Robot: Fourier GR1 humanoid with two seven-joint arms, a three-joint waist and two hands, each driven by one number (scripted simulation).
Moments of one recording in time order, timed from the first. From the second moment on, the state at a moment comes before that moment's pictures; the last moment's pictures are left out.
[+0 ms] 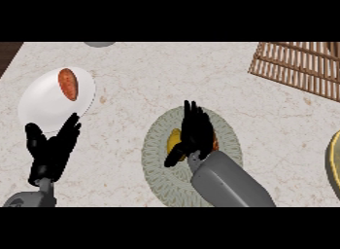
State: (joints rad) left arm -0.05 0.23 0.00 -1.36 0.18 0.06 0.25; right arm -0.58 0.00 0.64 -1.13 0.65 -0.22 1.01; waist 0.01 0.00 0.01
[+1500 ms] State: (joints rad) left arm -0.03 0.22 0.05 -1.38 0.17 0.02 0.28; right arm -0.61 -0.41 0.43 -1.38 0.42 -0.16 0.73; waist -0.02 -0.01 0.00
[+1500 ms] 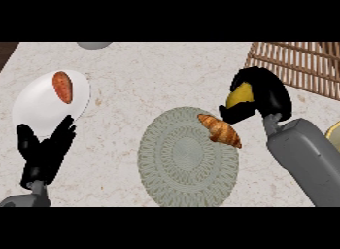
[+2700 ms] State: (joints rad) left arm -0.04 0.21 0.06 -1.38 0.16 0.00 0.28; right arm -0.98 -0.78 -0.06 -1.48 0.40 0.11 0.96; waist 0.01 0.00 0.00
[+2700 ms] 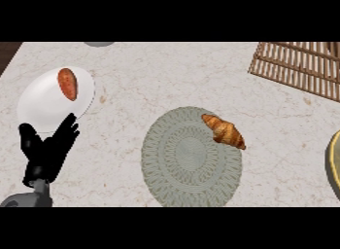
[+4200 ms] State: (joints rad) left arm -0.08 0.19 0.05 -1.38 0.13 -0.01 0.31; right arm -1.28 -0.83 -0.12 -0.47 0.62 0.00 0.25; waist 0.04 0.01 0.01
